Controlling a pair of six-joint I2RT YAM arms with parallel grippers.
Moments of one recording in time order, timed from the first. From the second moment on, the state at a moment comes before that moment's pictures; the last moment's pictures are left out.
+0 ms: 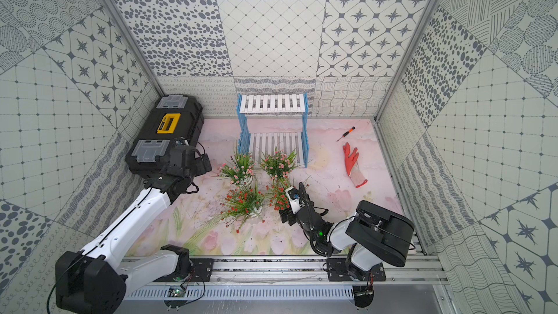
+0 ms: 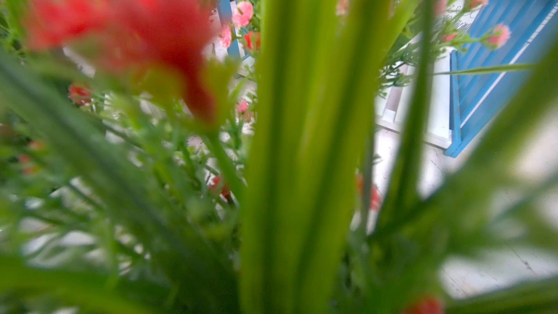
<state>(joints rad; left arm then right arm) -0.23 1.11 0.84 -0.43 -0.41 -0.37 0.99 1.51 0.16 1.02 0.38 0.14</state>
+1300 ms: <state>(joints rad) -0.23 1.08 0.91 -0.52 -0.40 -0.37 0.79 1.09 0.95 -0.07 0.16 0.04</state>
